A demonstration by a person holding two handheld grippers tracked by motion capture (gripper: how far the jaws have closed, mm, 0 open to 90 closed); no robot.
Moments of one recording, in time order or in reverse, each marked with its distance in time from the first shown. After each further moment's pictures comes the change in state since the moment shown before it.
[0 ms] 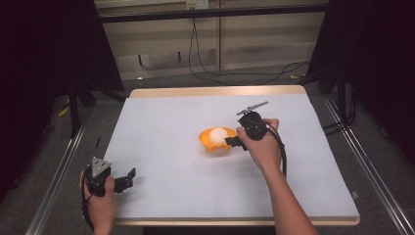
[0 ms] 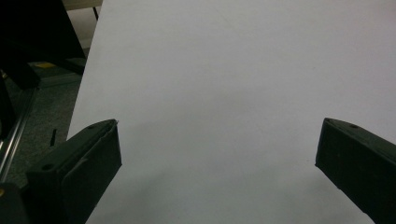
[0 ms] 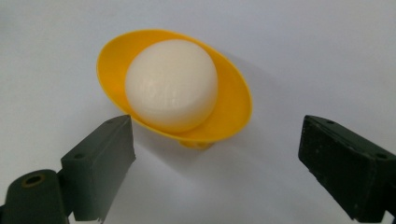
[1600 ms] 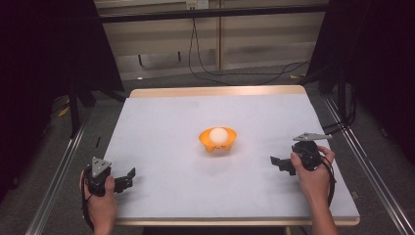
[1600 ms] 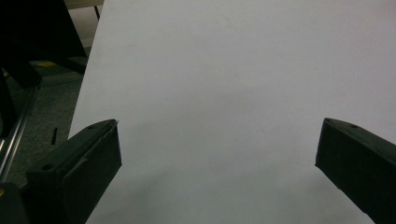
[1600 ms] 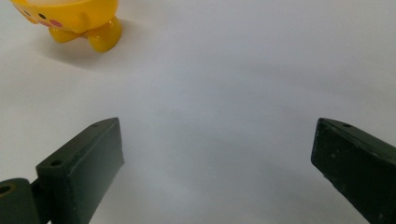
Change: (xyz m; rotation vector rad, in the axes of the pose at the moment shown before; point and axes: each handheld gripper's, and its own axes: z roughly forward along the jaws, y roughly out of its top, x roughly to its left) left arm 0.000 0.000 0.000 0.002 0.005 -0.002; right arm -0.066 -0.131 -0.064 -0.154 -0.111 0.137
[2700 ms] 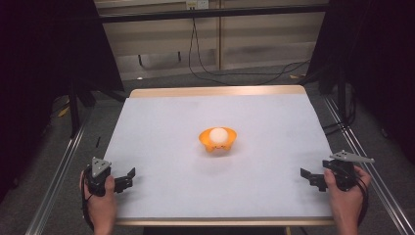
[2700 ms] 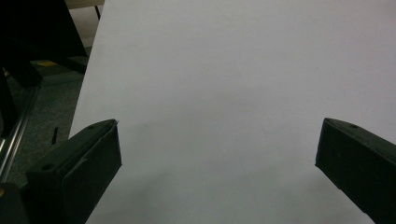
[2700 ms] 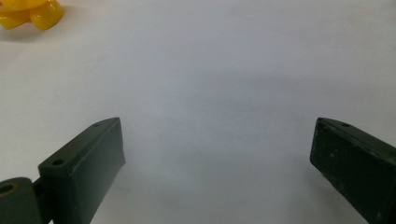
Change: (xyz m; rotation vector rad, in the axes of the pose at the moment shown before) left arm 0.000 0.000 0.000 -0.005 0.000 -0.006; right arm -0.050 -0.067 -0.049 -0.082 -0.090 0.094
